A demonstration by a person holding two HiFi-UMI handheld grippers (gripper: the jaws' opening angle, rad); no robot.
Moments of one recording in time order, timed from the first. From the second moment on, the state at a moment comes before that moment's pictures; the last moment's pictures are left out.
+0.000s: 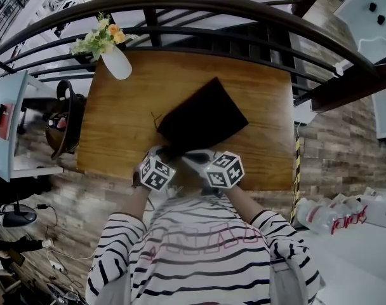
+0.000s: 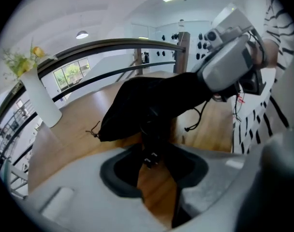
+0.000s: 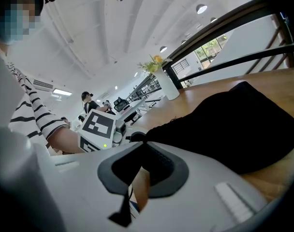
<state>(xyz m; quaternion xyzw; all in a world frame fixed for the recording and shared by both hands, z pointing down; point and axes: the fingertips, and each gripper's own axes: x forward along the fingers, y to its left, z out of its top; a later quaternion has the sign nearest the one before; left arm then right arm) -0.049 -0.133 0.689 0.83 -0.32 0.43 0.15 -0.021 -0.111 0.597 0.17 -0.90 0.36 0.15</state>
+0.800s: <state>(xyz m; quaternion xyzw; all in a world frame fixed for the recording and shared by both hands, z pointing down) -0.038 -0.159 0.689 0.83 -0.33 0.42 0.14 -0.020 -0.104 0.614 0.17 -0.90 0.36 0.17</state>
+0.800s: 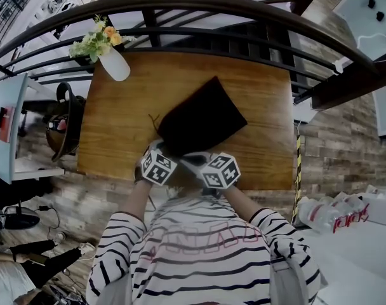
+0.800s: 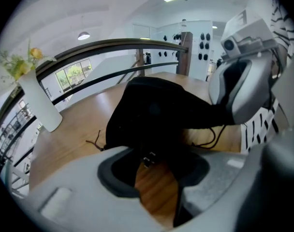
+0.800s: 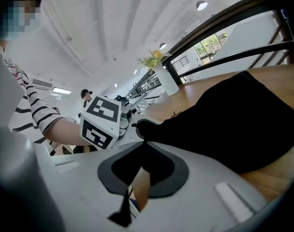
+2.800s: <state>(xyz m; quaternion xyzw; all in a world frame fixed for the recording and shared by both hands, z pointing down) -0.121 -0.122 0.616 0.80 -0.50 0.30 0.18 -0.020 -0.135 0.598 0.25 -0.89 0.35 0.15</state>
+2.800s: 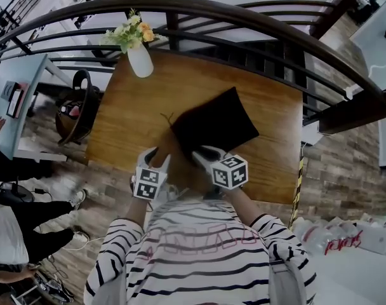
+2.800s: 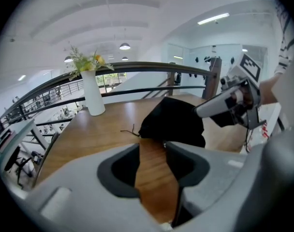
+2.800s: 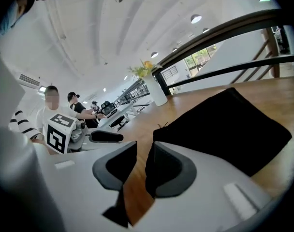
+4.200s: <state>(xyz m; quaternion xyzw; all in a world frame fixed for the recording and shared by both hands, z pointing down) -0.197 -0.063 0.552 0.82 -0.49 0.24 0.14 -0.031 -0.092 0.523 0.36 -0.88 0.31 0.04</state>
